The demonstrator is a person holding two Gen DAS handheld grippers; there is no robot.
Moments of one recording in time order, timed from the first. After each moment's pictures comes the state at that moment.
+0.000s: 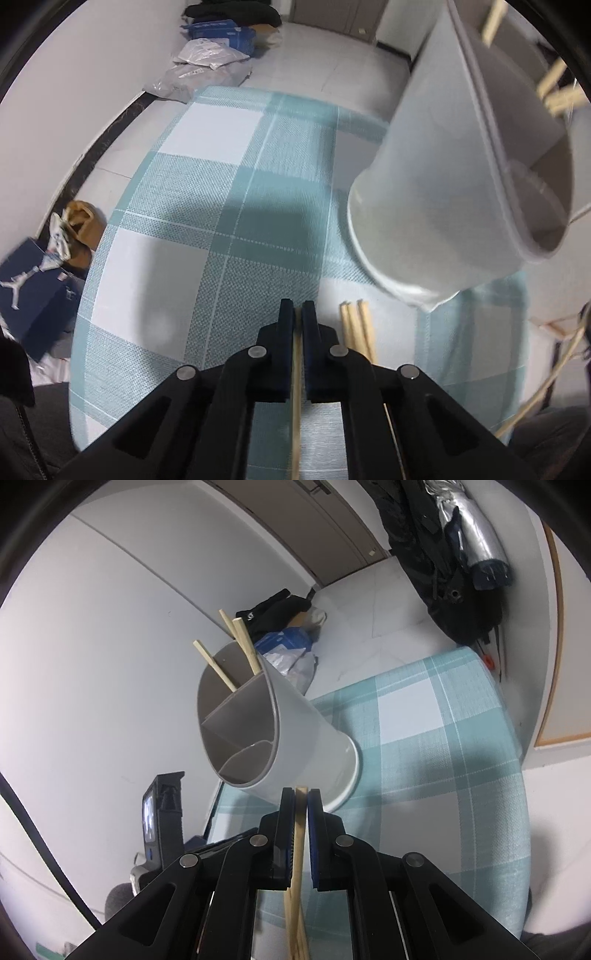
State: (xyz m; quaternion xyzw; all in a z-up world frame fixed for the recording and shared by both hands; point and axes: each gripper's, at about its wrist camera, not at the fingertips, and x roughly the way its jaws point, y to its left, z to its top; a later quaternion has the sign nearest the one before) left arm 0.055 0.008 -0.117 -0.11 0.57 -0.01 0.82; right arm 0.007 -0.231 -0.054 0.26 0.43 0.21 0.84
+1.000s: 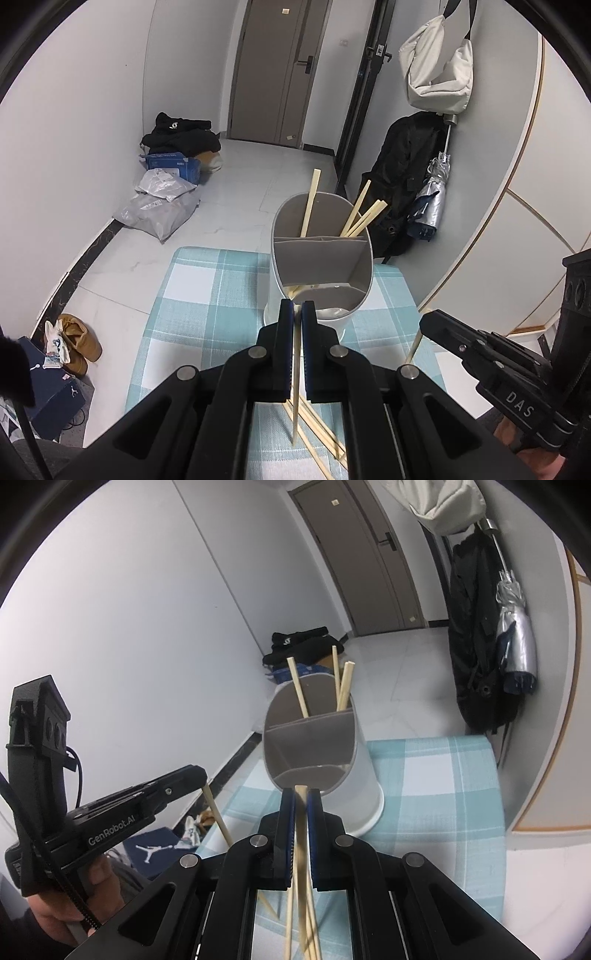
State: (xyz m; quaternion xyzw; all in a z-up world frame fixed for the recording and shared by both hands) left arm -0.011 -0.009 0.009 -0.06 0.36 -0.11 0.92; right arm -0.033 -0.187 -0.002 0.13 0.33 0.22 0.91
